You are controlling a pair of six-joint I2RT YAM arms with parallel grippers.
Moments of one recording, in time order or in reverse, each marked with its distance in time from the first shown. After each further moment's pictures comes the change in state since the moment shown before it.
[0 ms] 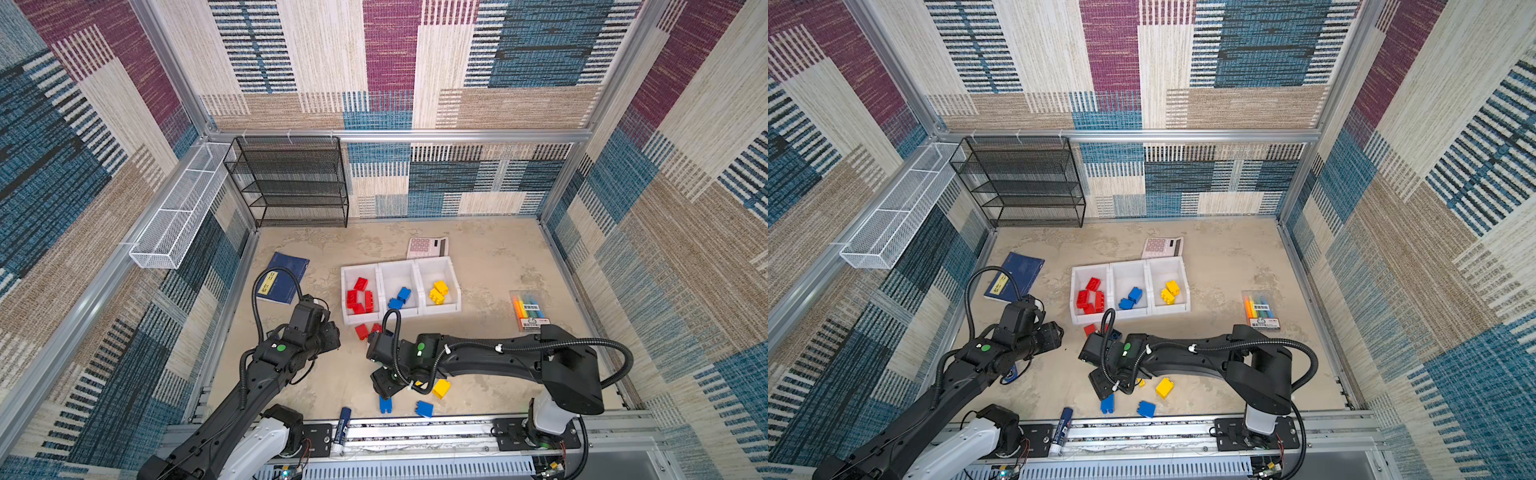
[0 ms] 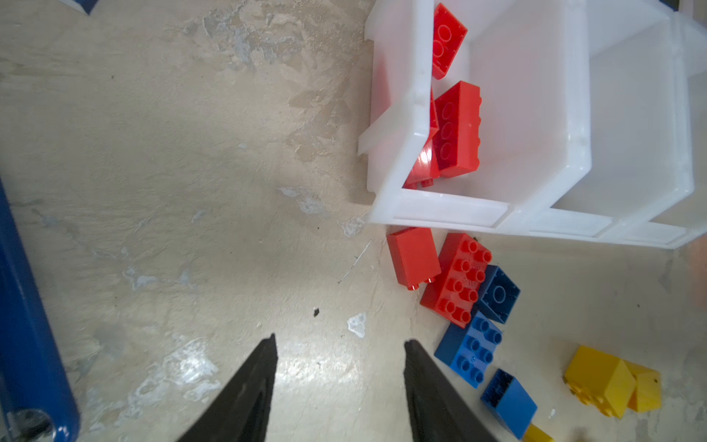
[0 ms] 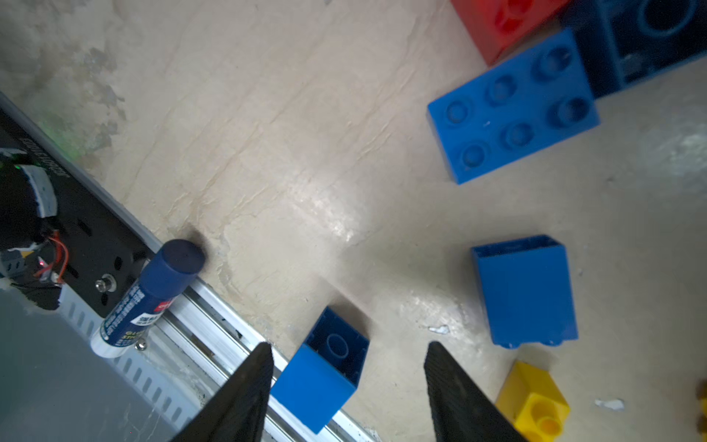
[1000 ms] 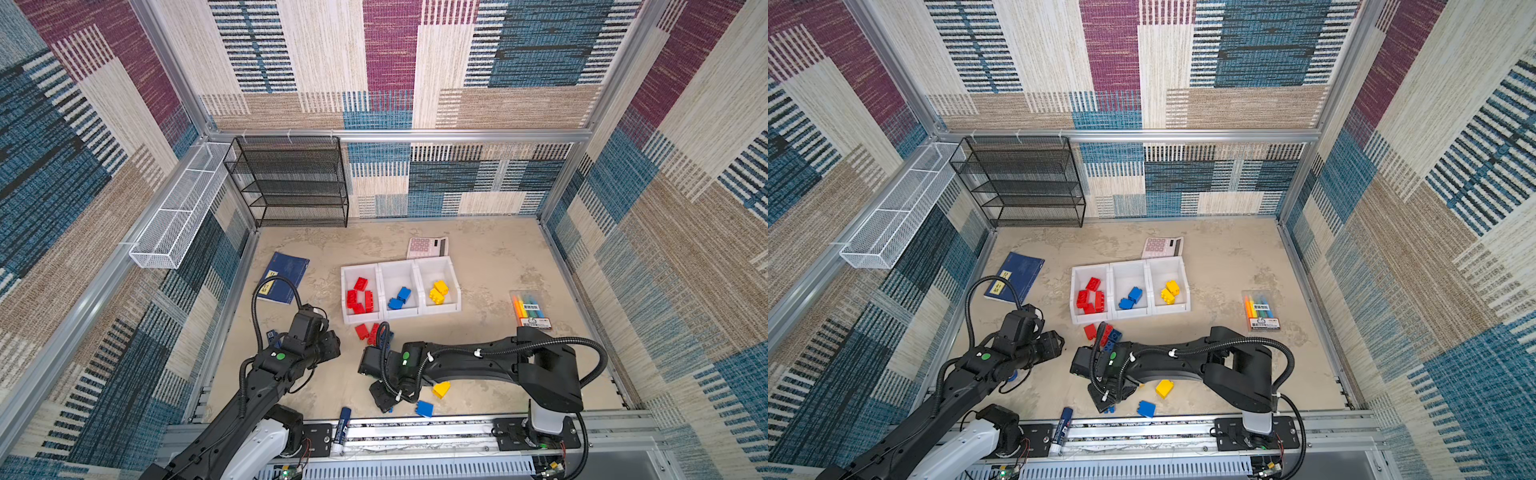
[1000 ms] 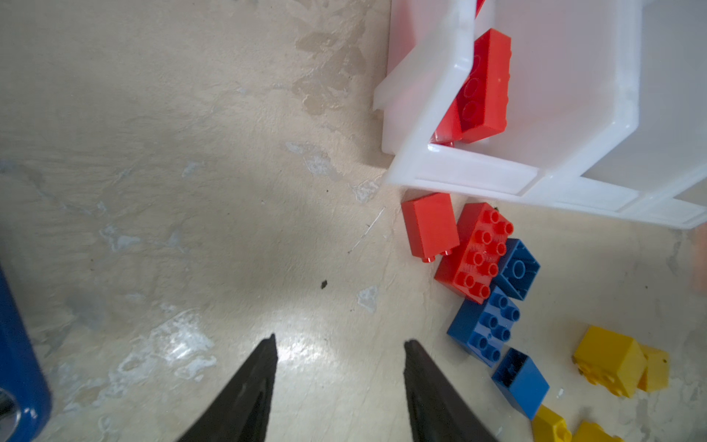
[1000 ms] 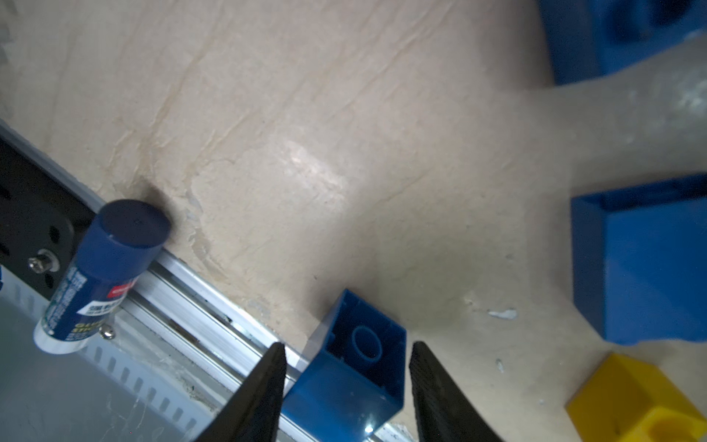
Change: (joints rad) left arm 0.000 -0.050 -0.080 0.000 0.040 -0.030; right arm 0.041 0.093 0.046 -0.072 -0.058 0.048
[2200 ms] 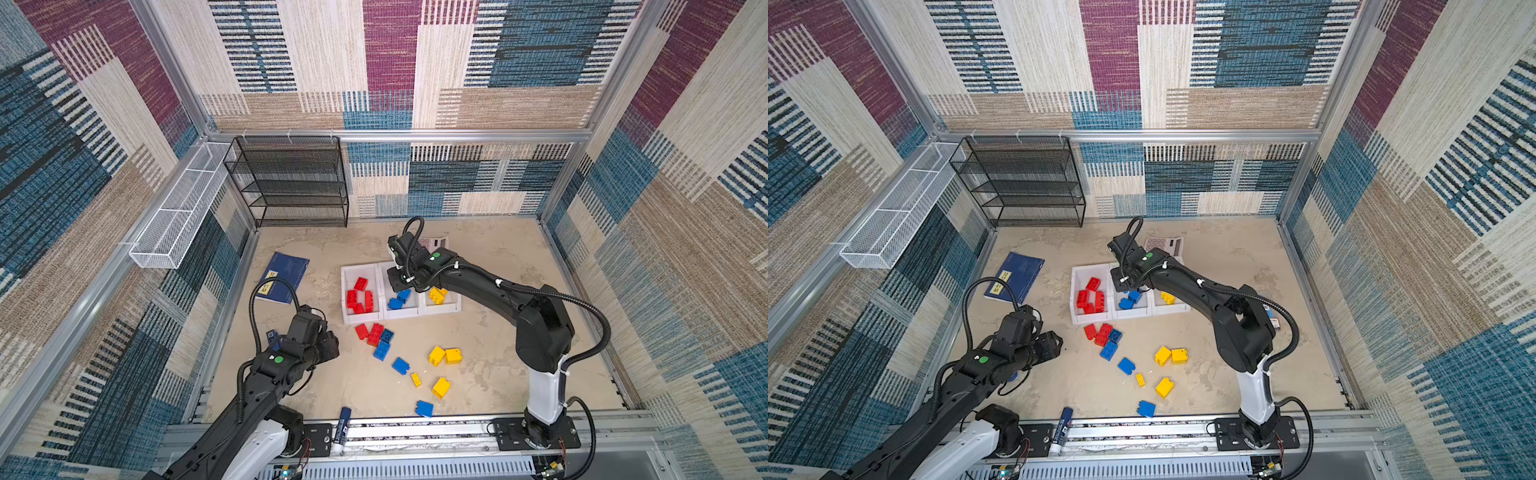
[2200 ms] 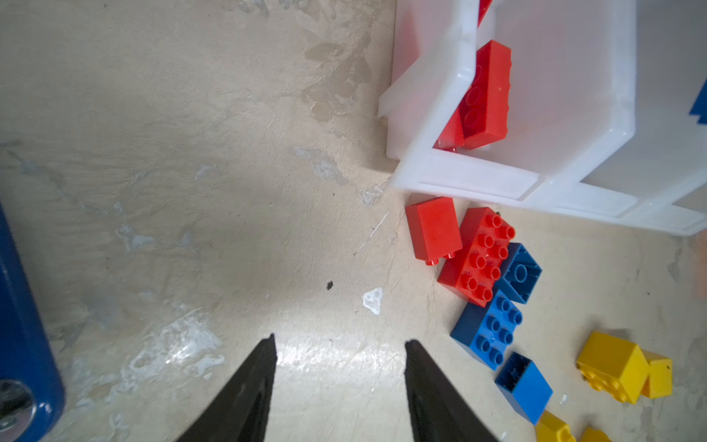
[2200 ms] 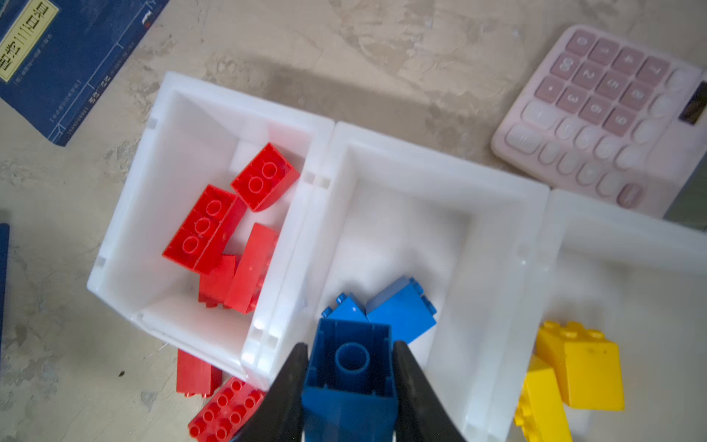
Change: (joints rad) left arm 0.000 -0.032 -0.007 -0.006 -0.014 -0.004; right arm -0.566 0.141 0.489 0.016 0.172 -0.426
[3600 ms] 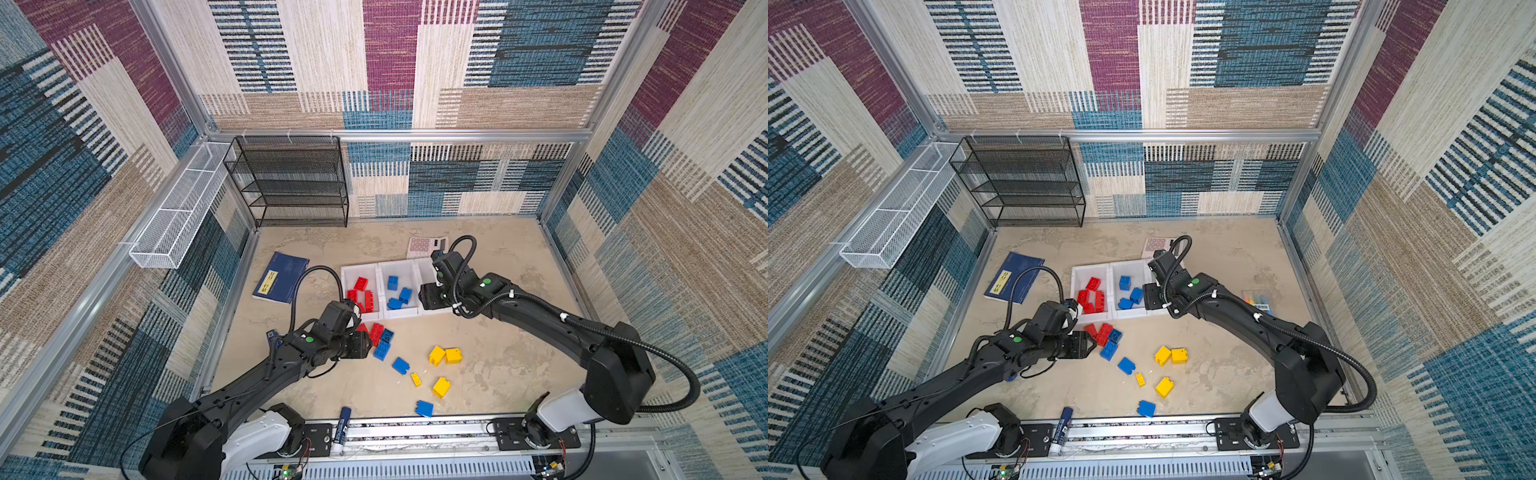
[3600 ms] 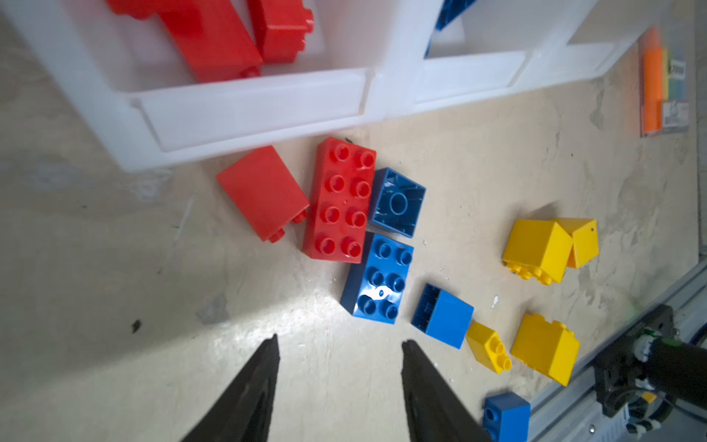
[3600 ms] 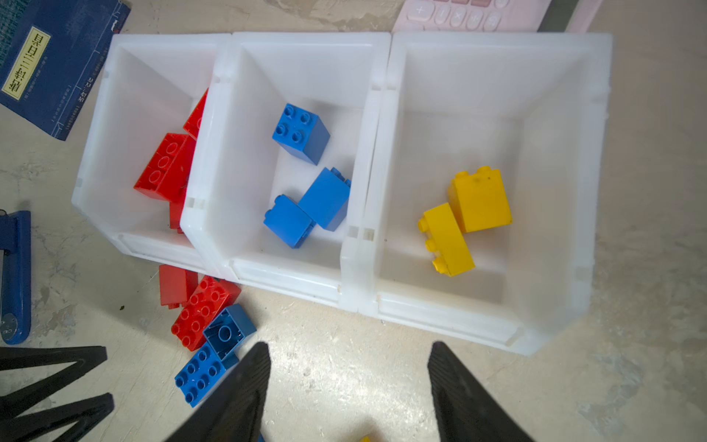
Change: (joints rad) left arm -0.255 0.340 0.122 0.167 0.172 0.114; right arm -0.063 -0.505 -0.579 0.109 0.001 0.160
